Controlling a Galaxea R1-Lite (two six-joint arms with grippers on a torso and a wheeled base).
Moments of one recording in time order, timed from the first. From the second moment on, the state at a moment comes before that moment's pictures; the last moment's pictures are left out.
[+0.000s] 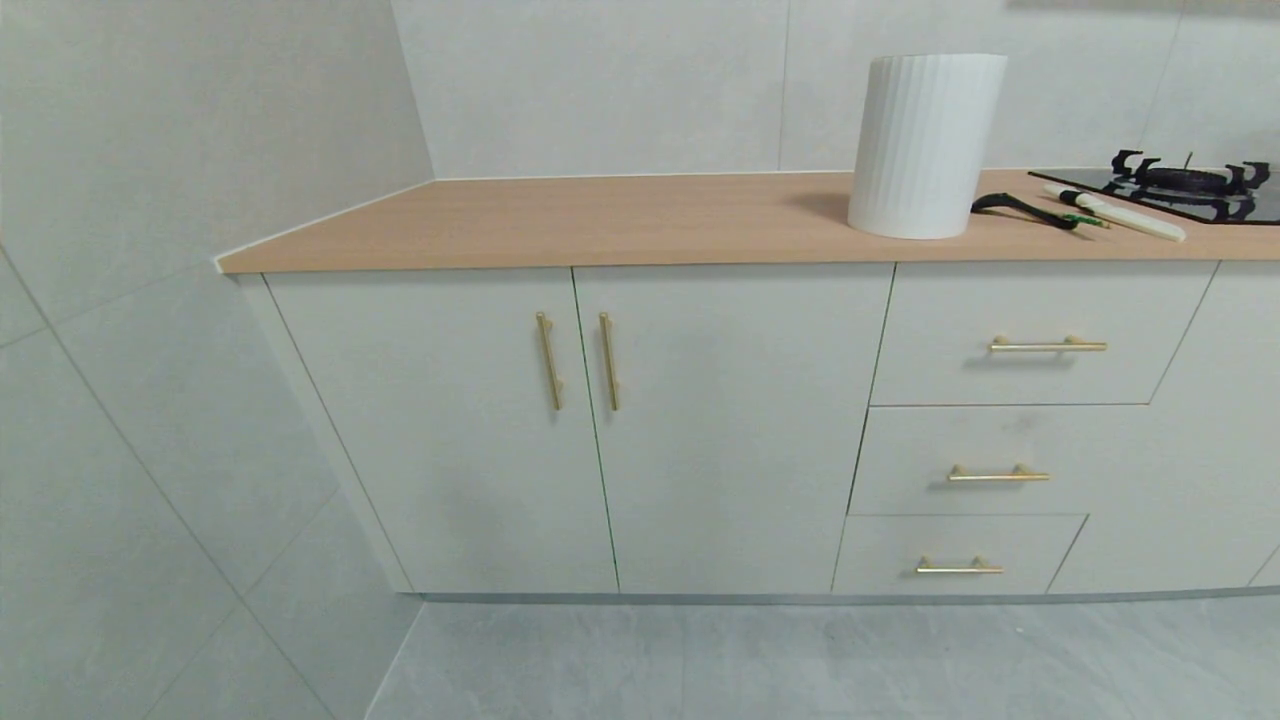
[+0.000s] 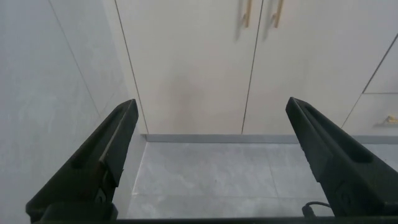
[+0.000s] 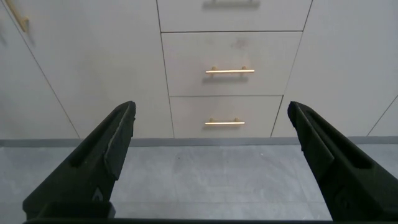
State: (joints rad) left arm 0.00 0.00 0.00 0.00 0.01 0.00; right arm -0.01 0.00 0.00 0.02 -0.02 -0.01
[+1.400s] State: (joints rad) left arm 0.00 0.00 0.00 0.00 0.01 0.00; right arm -0.01 0.00 0.00 0.02 -0.02 0.00
